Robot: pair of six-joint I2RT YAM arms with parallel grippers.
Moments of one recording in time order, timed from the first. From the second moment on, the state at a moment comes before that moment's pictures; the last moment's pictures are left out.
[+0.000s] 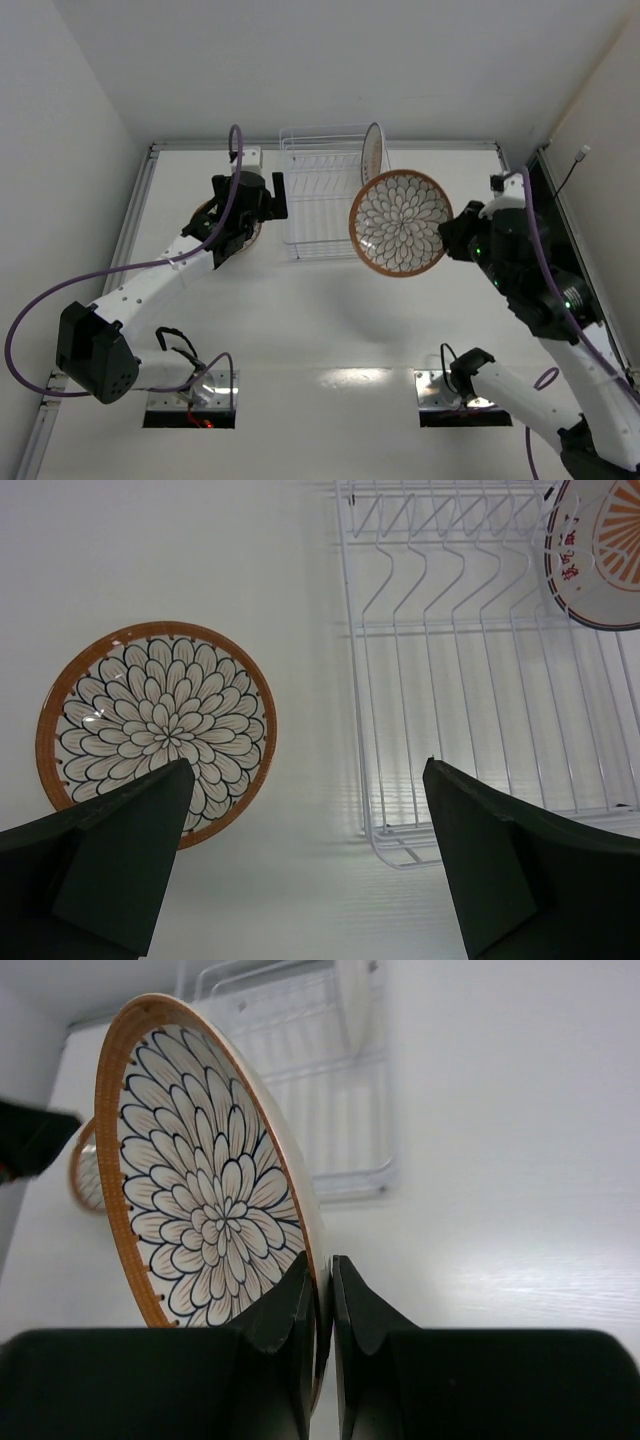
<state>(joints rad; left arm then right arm) -0.53 1.29 1.09 -0.25 -0.47 -0.32 0.49 0.73 1.14 -0.80 0.24 0.49</state>
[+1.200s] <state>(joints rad) -0.53 1.27 1.09 -0.26 -0.45 -0.35 0.59 2.04 1.84 -0.27 0.97 0.00</state>
